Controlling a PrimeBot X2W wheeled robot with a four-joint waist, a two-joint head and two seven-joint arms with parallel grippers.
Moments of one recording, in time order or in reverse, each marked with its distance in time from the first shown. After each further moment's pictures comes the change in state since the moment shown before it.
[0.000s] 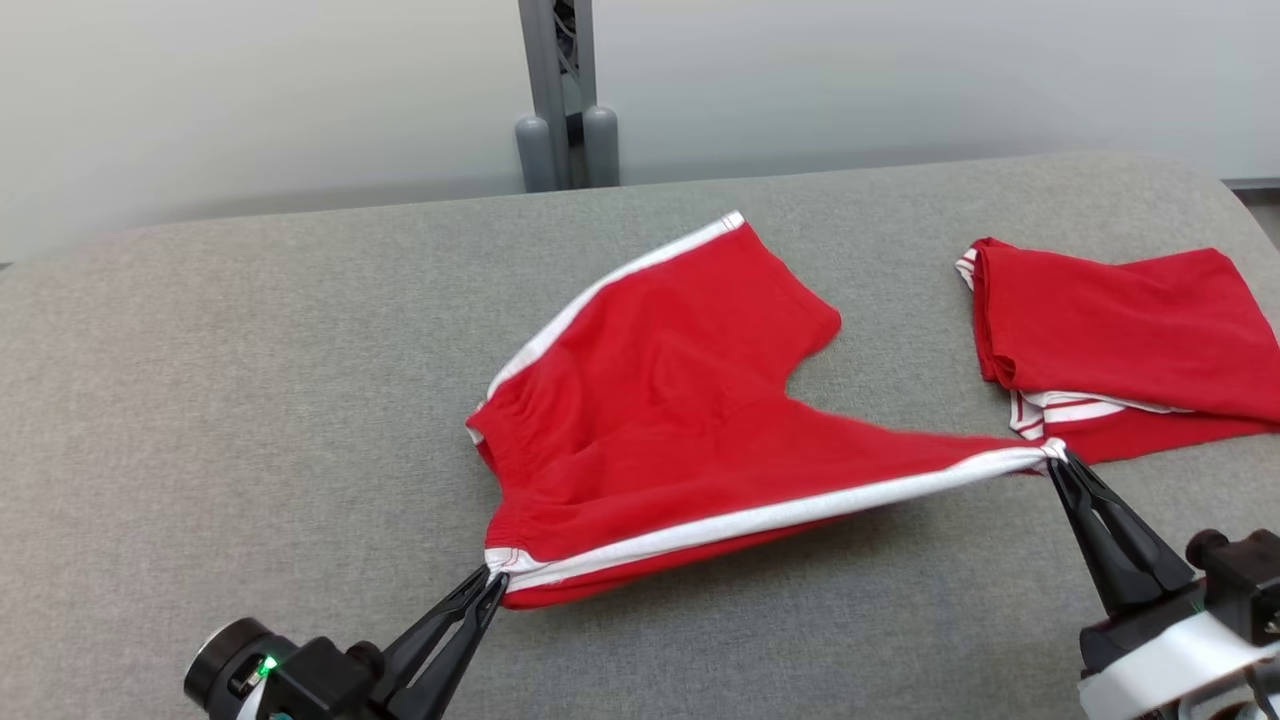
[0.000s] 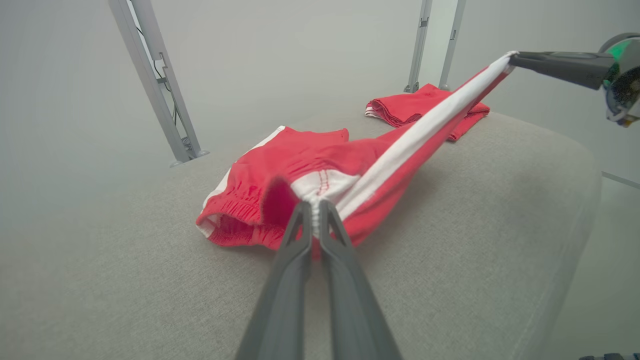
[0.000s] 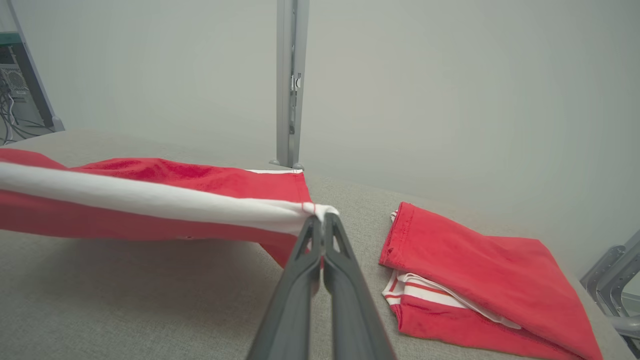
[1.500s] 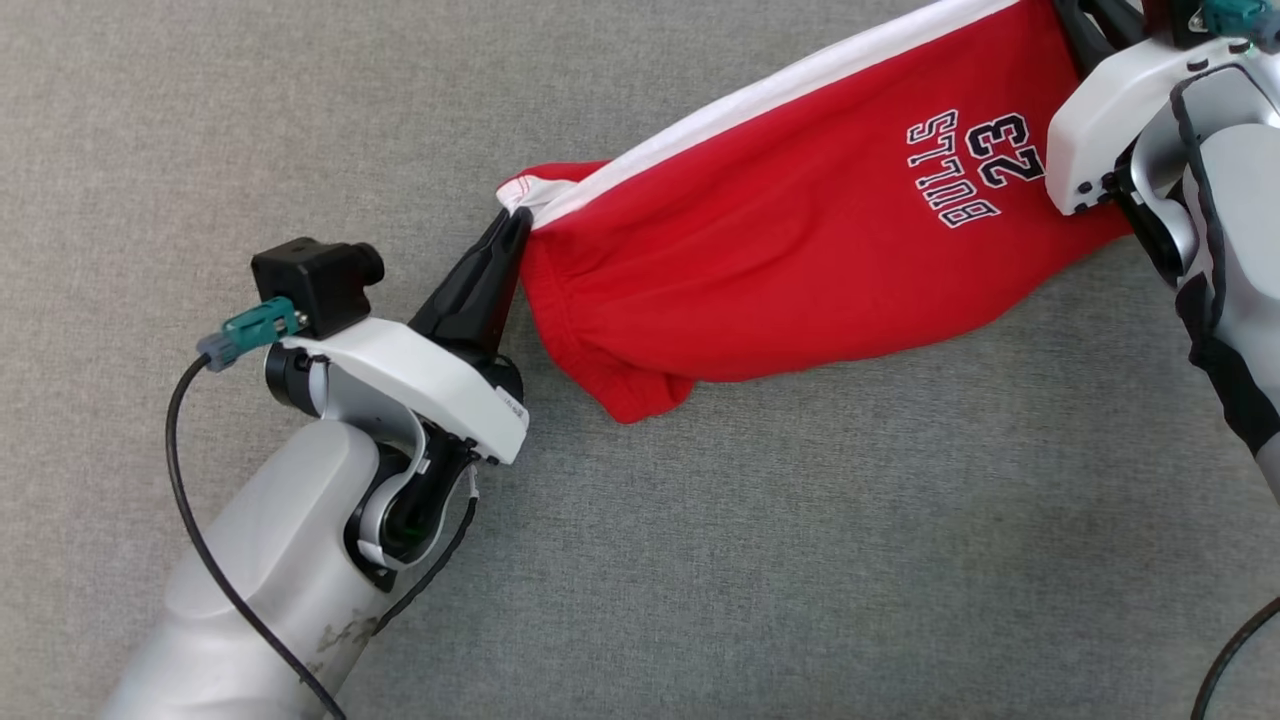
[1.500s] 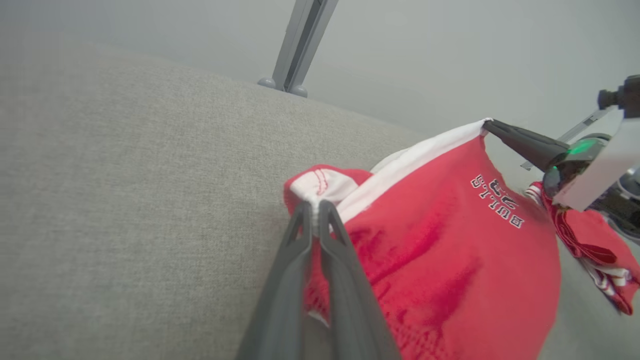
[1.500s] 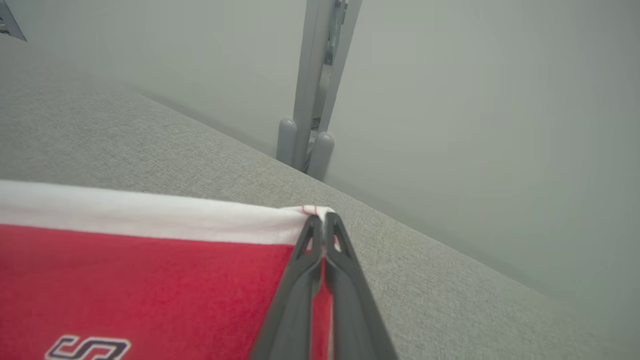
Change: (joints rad) left arm -0.495 -0.374 0.160 0.430 -0.375 -0.107 0.108; right arm -1.169 0.103 0.367 1.003 -0.016 0.000 0.016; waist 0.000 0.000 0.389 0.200
